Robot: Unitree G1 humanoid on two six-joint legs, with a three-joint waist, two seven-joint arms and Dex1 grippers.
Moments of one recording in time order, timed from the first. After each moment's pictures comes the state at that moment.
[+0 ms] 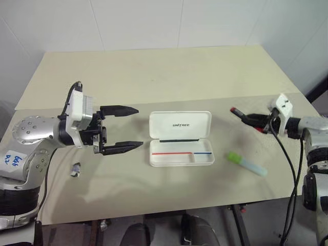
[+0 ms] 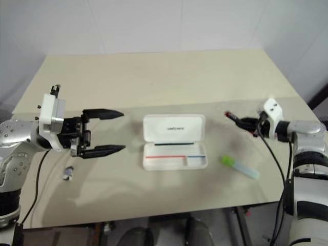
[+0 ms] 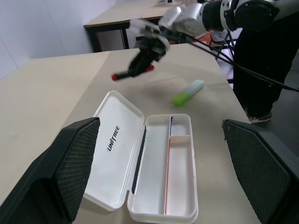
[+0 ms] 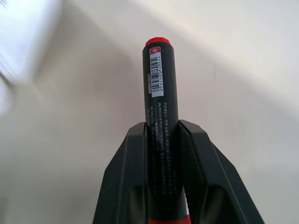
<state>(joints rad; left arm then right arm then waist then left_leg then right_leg) -0.40 0.80 0.18 -0.30 -0.67 0.42 -1.11 -0.92 -0.80 -0.12 1.00 0.12 -0.18 1.33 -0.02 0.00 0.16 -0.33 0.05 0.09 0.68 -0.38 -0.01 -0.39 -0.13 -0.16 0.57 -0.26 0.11</state>
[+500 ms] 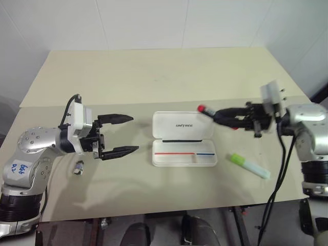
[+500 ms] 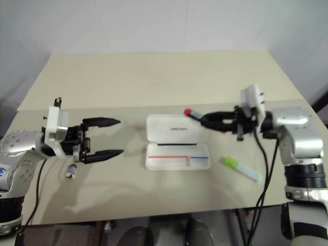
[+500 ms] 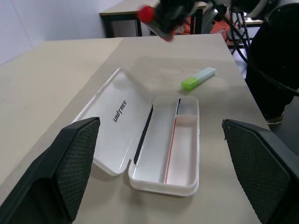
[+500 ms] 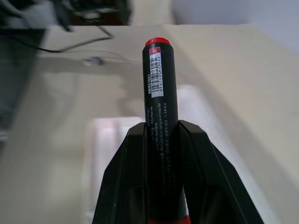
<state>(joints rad) -0.28 0.79 0.20 -0.27 -0.64 0.35 -1.09 -0.61 -0.70 0.00 0.08 0.50 0.30 1.44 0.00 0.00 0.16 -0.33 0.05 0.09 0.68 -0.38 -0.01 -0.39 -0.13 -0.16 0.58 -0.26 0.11</state>
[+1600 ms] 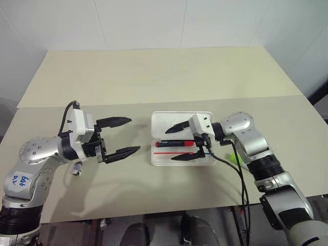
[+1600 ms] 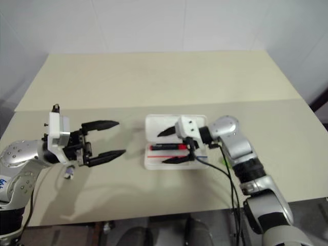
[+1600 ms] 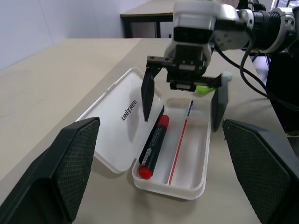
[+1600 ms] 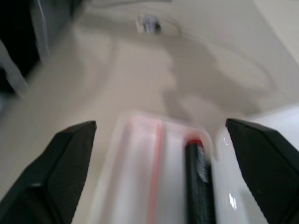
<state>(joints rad) -0.22 0.75 0.21 -0.36 -0.64 0.36 -0.98 -0.70 -0.50 0.23 0.10 0.37 0.24 1.43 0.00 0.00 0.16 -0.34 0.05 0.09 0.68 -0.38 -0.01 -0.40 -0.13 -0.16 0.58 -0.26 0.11</state>
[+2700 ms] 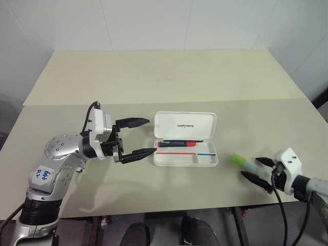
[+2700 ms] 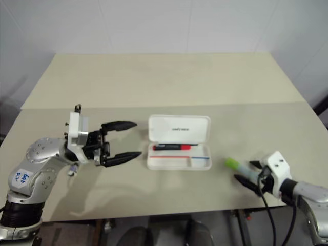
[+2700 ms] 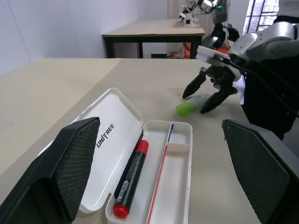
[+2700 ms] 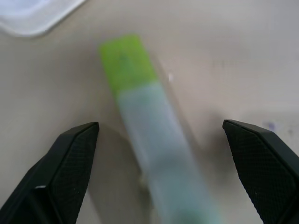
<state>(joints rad) -0.31 0.65 0.09 -0.33 -0.64 0.36 -0.99 0.17 -0.79 -0.33 -0.01 0.36 0.24 0.94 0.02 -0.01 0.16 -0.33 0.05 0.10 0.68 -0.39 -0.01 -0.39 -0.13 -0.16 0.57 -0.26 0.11</state>
